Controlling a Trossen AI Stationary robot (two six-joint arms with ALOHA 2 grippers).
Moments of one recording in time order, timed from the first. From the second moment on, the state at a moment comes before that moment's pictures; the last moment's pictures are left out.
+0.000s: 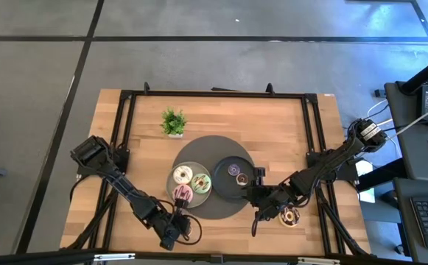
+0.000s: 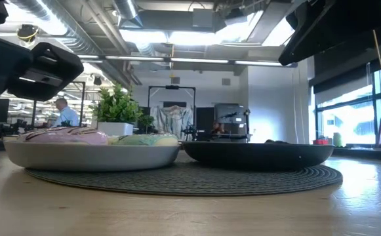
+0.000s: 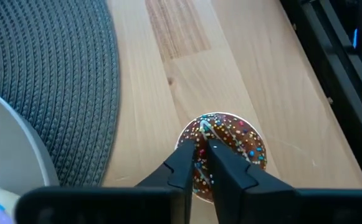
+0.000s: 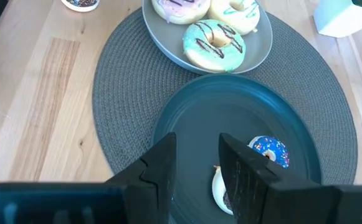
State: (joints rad) left arm -0.75 1.86 1.02 -0.16 -0.29 -0.40; right arm 0.61 1.54 0.98 -0.36 0.53 0.31
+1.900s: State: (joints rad) left arm -0.23 2.02 1.24 0.03 -0.41 -0.29; right arm 0.65 1.43 0.98 -0.70 0.53 0.57
